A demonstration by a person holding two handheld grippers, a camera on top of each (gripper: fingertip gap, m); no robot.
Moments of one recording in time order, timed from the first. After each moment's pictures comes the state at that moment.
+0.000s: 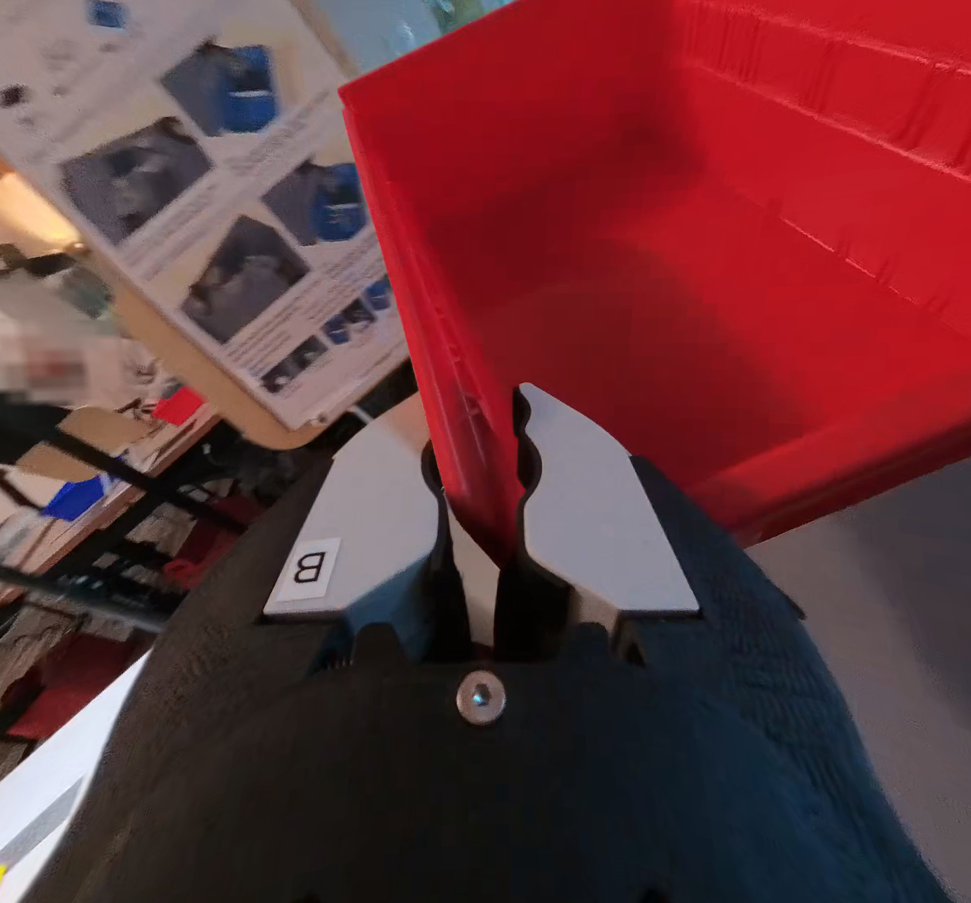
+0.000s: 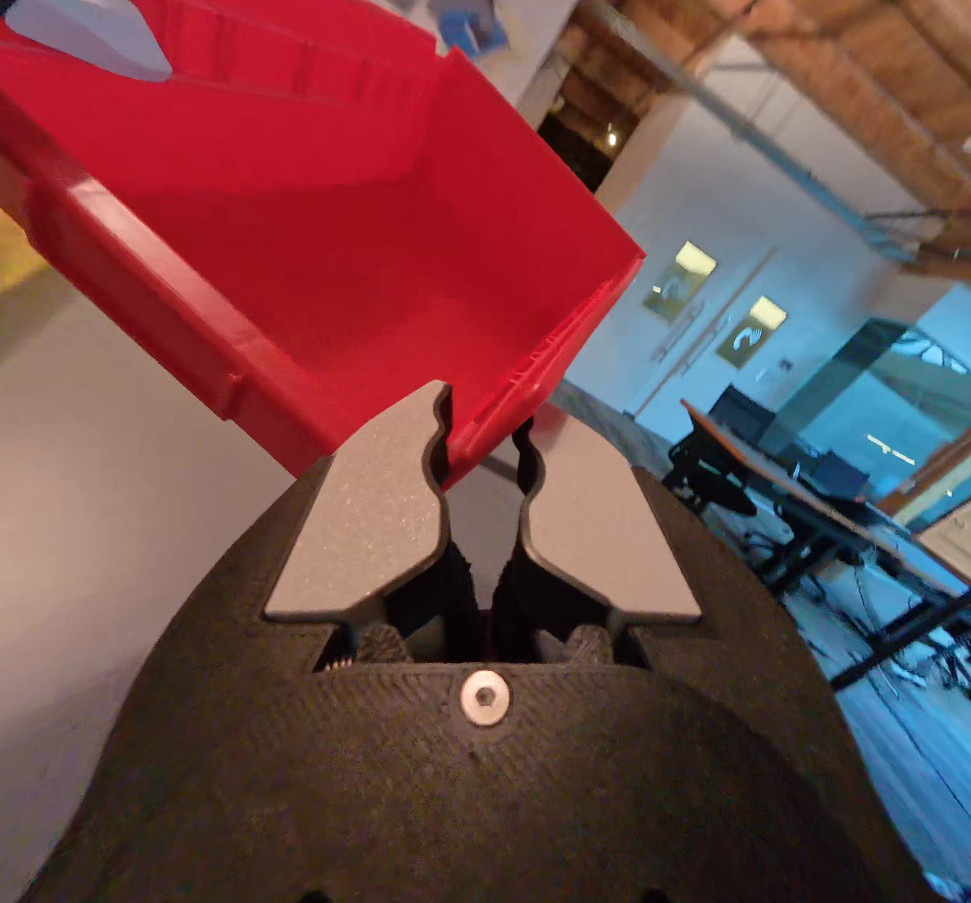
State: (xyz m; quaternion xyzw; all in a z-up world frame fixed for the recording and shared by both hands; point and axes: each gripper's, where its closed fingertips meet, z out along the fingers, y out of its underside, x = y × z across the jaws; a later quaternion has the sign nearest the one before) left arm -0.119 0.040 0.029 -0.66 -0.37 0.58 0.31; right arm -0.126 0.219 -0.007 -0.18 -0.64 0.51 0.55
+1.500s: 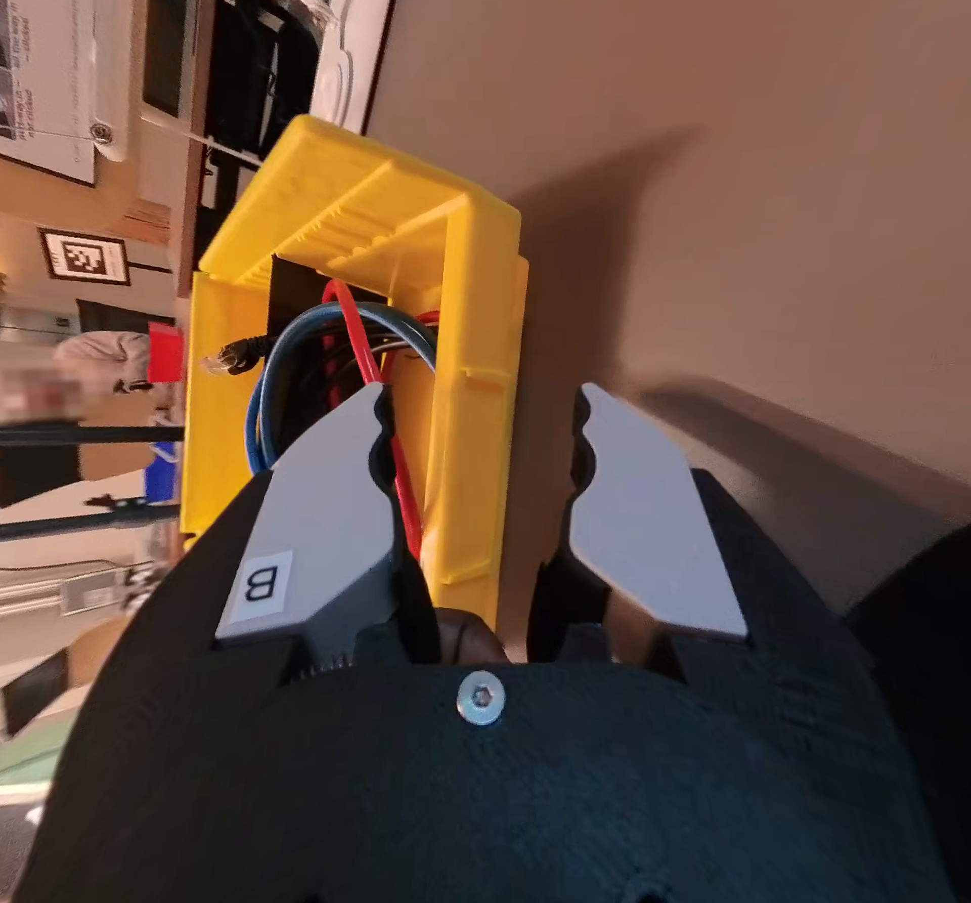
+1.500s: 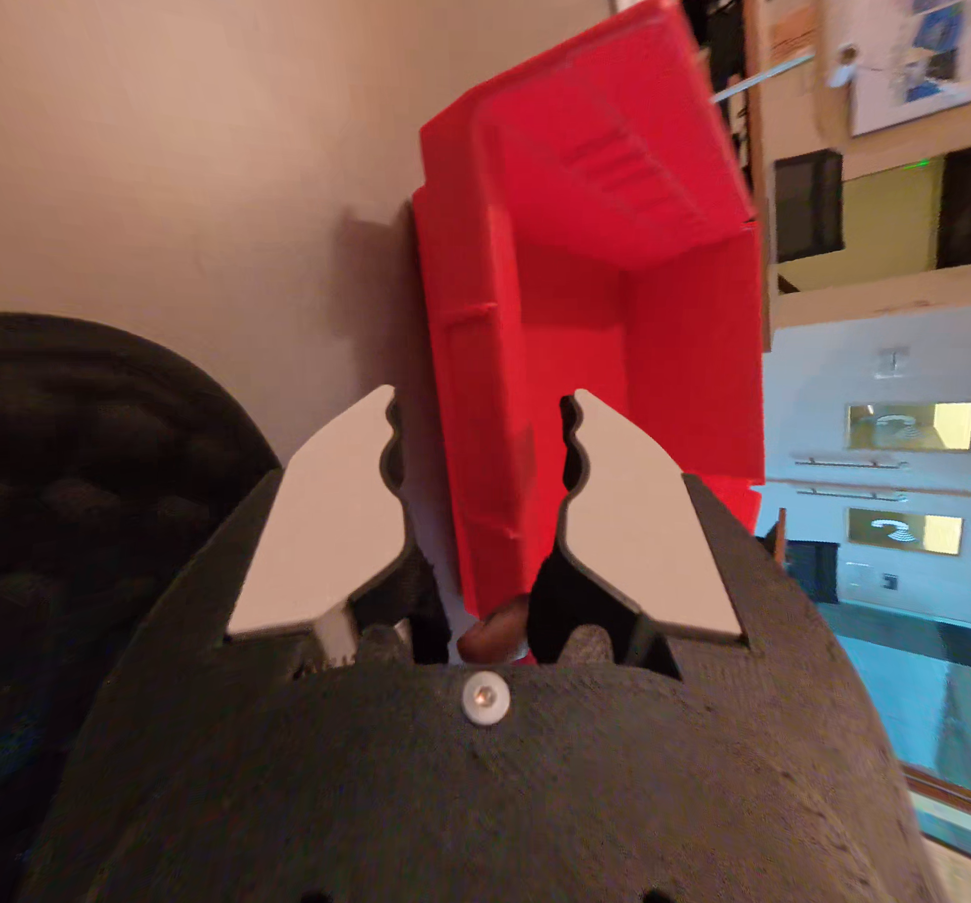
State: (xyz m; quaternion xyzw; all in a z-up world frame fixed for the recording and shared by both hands) left arm -0.035 -0.107 -0.174 -0.83 -0.27 0.48 0.07; right arm -0.108 0.232 -0.179 0.12 -0.86 0.27 0.42
